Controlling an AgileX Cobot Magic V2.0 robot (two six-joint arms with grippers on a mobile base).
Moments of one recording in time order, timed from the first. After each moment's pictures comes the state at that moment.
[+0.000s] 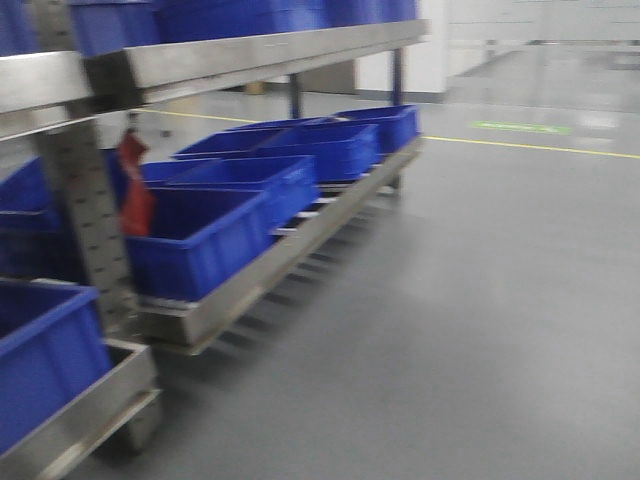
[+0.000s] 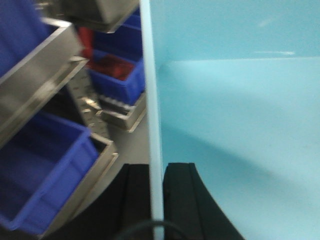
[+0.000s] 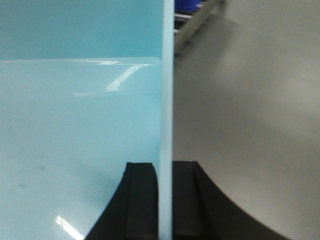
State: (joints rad) left arm -0.69 1.49 -1.90 0.56 1.19 -0.61; right arm 0.58 1.49 -1.84 -0.32 1.02 0.44
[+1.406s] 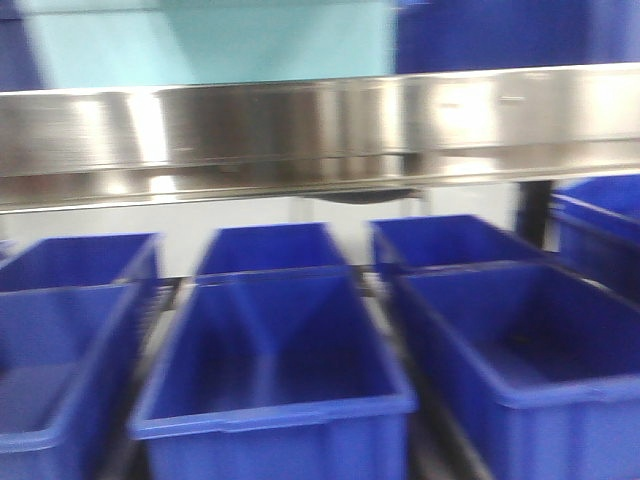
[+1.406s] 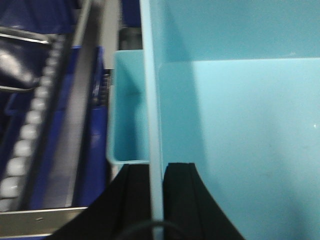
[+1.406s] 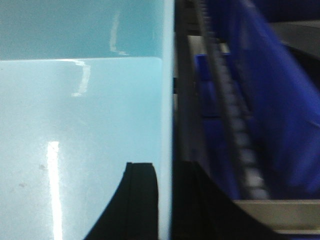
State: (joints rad) left arm -0.69 1.49 -1.90 0.57 1.19 -0.61; right arm 0.58 1.49 -1.84 -0.32 1.02 0.44
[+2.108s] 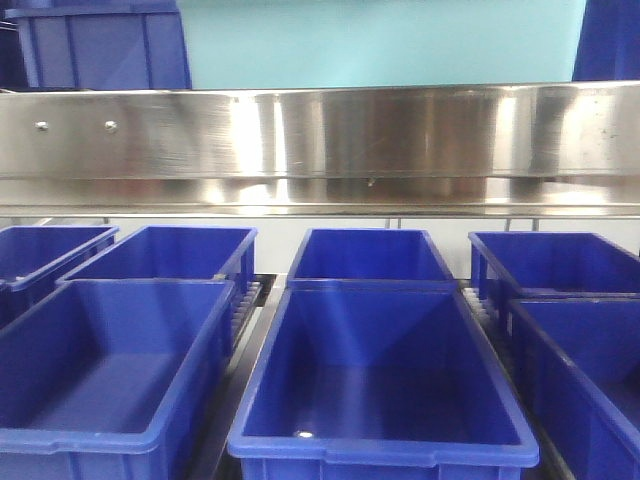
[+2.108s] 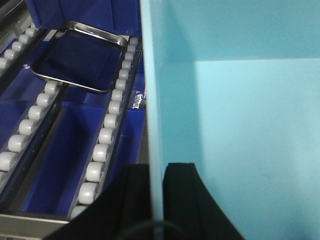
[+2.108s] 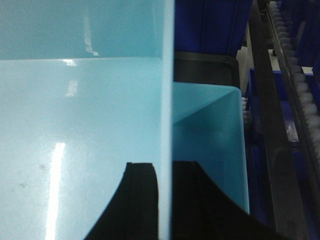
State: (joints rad) left arm -0.69 1.49 -1.90 0.57 1.19 -0.61; right arm 0.58 1.49 -1.84 -0.32 1.02 0.44
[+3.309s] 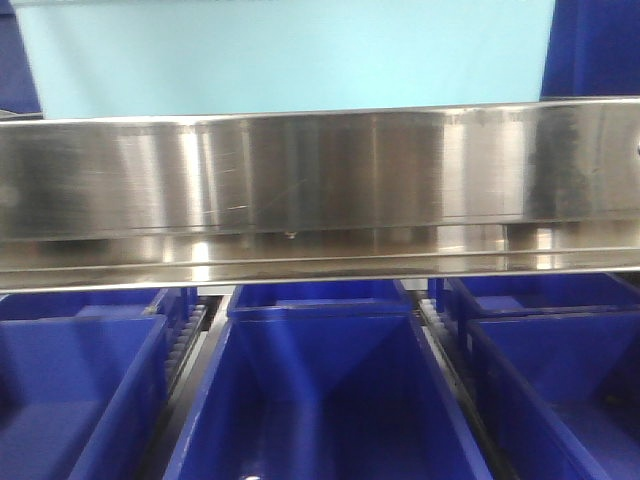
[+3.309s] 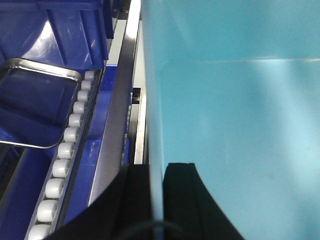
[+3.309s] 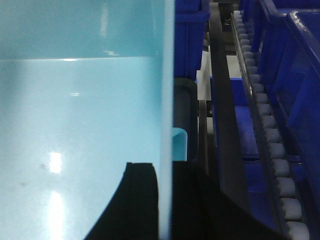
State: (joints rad) left arm -0.69 1.49 -1.90 0.58 1.19 -0.61; right arm 0.58 1.49 -1.84 -0.32 1.02 0.44
